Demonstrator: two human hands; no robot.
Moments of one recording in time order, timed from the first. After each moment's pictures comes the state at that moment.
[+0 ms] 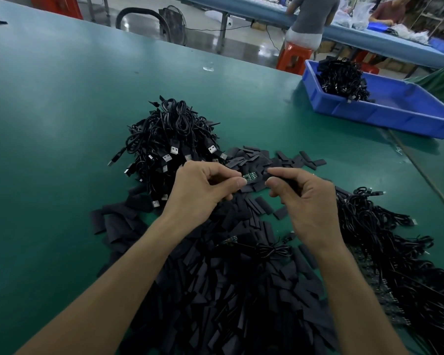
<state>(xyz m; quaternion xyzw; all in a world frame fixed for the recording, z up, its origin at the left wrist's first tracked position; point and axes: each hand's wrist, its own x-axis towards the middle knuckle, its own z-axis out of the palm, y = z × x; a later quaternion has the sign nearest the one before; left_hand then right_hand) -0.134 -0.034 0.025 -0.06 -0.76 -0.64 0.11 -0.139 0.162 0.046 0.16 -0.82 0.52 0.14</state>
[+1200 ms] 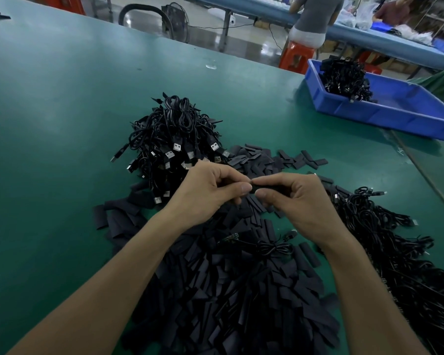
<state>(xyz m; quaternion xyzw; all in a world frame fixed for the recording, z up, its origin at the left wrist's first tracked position) -0.134 -0.038 0.027 -0.12 -0.77 -0.63 0.03 -0.146 0.166 0.053 0.24 -0.83 0.51 -0.02</state>
